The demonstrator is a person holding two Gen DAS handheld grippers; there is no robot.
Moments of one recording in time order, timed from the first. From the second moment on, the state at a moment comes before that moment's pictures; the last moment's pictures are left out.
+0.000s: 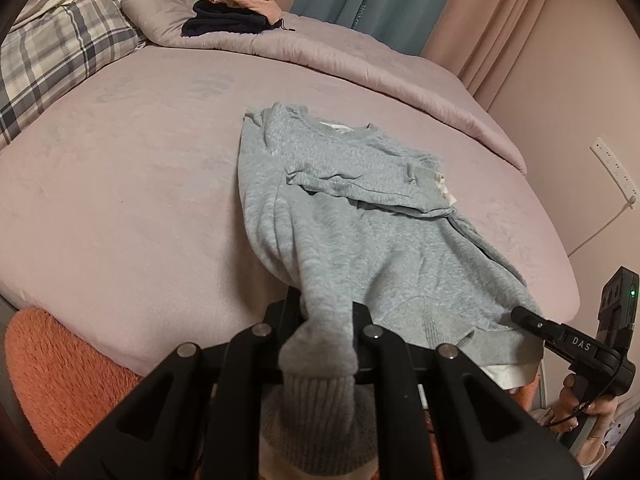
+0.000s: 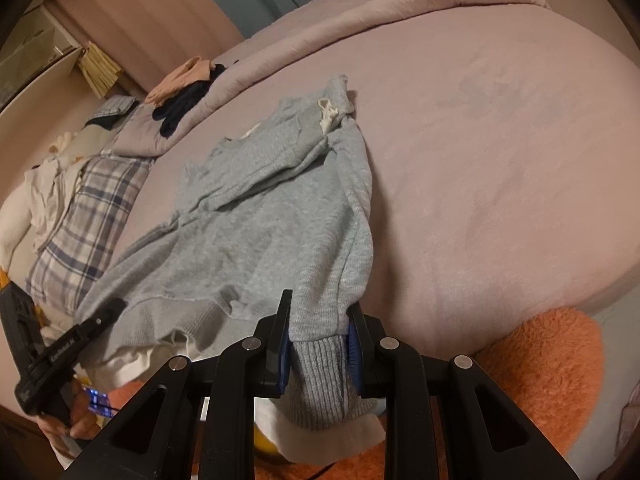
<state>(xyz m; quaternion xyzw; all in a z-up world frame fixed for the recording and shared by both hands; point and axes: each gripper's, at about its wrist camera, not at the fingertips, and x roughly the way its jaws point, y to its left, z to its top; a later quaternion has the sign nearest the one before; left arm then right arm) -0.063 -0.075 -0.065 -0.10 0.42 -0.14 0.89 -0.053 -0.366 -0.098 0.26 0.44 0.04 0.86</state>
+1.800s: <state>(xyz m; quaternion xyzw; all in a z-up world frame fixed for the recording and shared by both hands) -0.016 -0.076 -0.041 -0.10 0.43 -0.17 0.88 -0.035 -0.377 -0.077 0.26 0.41 0.03 0.88</state>
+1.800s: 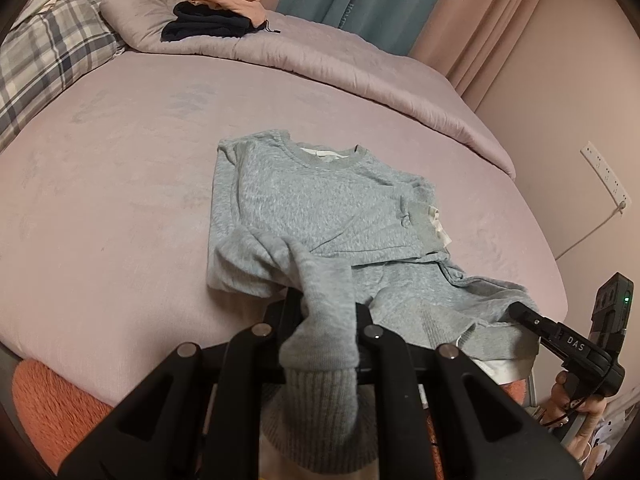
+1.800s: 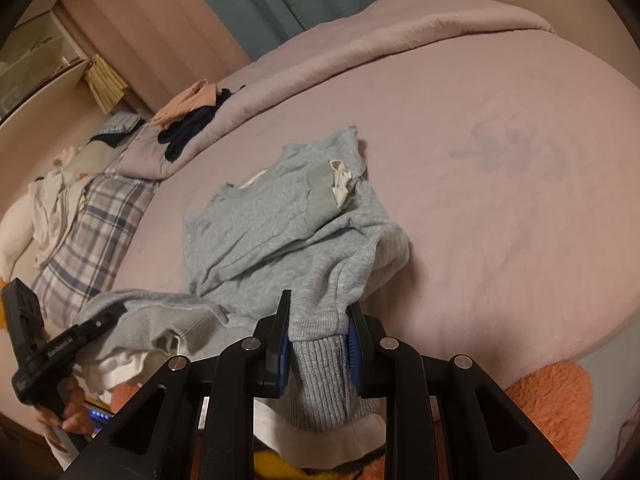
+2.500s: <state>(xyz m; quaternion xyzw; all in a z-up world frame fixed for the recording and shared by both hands) 0.022 -0.068 -0.042 -0.11 0.44 -0.18 0.87 -0.008 -0.380 -0.070 0.27 0.40 0.02 0.88</state>
